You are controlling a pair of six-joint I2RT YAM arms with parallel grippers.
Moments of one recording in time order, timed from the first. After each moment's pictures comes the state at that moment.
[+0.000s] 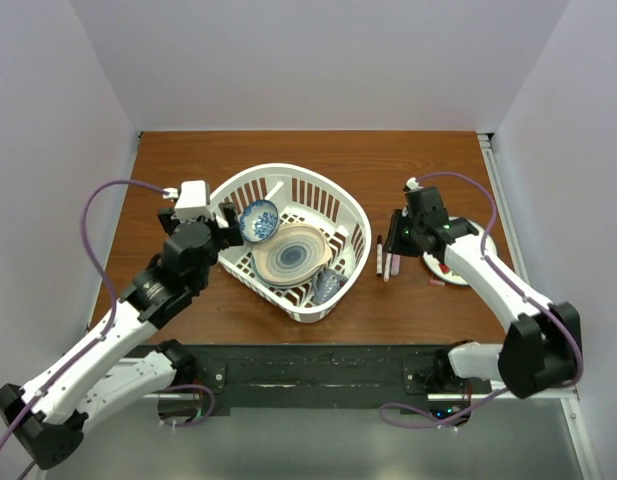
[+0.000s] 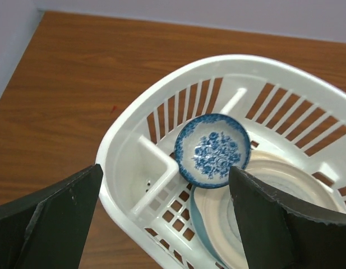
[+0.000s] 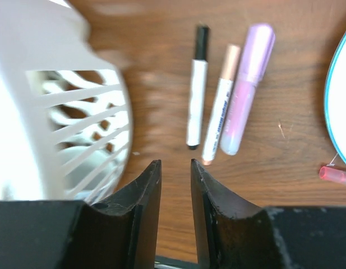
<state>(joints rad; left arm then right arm) -0.68 0.77 0.81 -0.31 -0.70 -0.28 0.32 1.30 0.93 -0.59 -0.02 0.45</state>
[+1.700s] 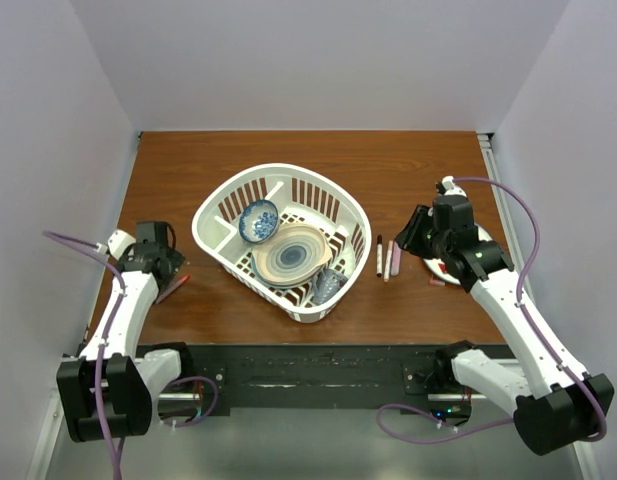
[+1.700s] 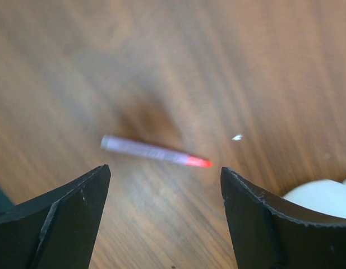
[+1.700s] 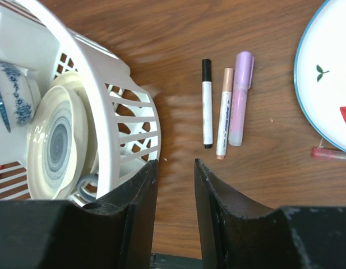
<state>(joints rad) 0.11 1.04 0.66 -0.69 -0.44 -0.92 0.31 0.98 0.92 -0.64 0.06 0.59</state>
